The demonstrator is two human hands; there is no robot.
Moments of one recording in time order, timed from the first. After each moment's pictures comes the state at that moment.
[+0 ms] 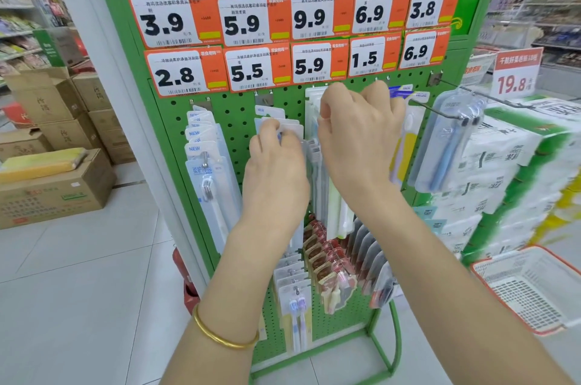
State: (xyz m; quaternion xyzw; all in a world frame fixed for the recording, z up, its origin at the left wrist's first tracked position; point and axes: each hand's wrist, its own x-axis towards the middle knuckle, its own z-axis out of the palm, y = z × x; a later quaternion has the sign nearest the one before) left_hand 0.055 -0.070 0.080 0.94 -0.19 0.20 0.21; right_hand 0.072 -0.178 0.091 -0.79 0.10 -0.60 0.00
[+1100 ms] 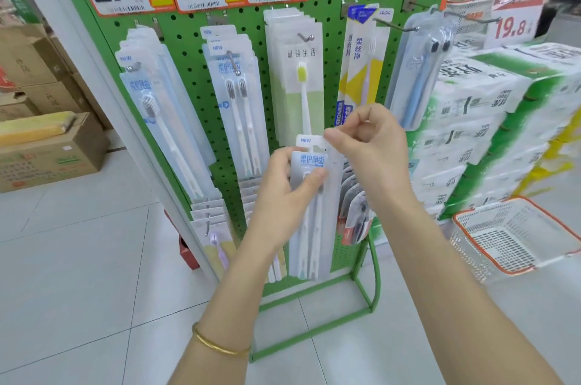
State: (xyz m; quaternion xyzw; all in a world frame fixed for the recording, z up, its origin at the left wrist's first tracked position) left_hand -0.018 -0.109 -0.031 0.75 -0.19 -0.02 0.64; right_hand -0.028 -0.238 -0.002 -0.71 0.05 -0.32 0.62
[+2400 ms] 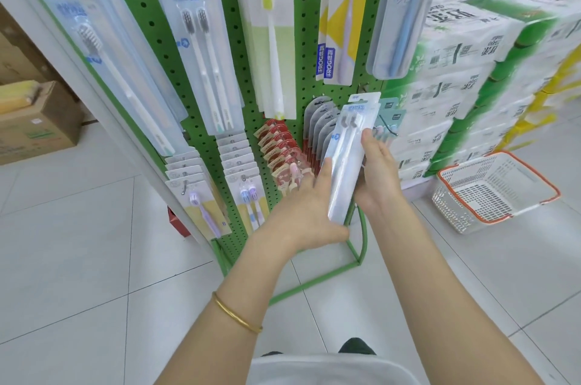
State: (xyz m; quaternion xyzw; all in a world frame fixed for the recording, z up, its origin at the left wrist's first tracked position) left_hand -0.042 -0.137 -0.106 0.90 -0.33 -0.21 0.18; right_hand -0.043 -0.269 -0.113 -0.44 0.27 -0.19 0.84
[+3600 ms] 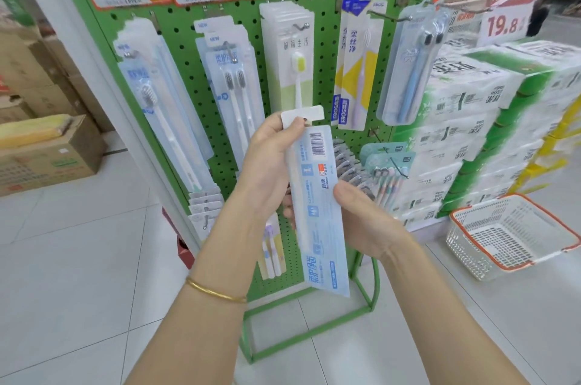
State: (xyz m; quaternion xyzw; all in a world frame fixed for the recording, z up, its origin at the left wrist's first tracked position) left_hand 0.001 -0.112 -0.005 0.55 -0.15 -0.14 0.81; right_hand -0.053 -0.247 -0.087 -0.54 -0.11 0.13 0.83
